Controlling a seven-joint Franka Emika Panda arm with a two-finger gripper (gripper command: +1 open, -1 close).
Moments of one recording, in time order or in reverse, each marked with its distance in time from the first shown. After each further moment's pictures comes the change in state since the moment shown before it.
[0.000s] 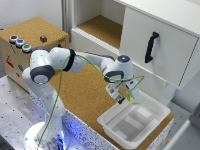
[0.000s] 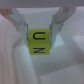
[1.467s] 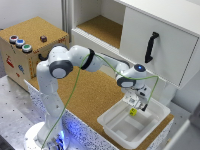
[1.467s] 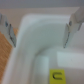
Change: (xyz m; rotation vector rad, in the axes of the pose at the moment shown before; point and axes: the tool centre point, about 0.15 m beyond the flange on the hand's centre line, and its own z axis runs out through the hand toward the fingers) arm 0.037 -0.039 -0.028 0.150 0.046 -0.374
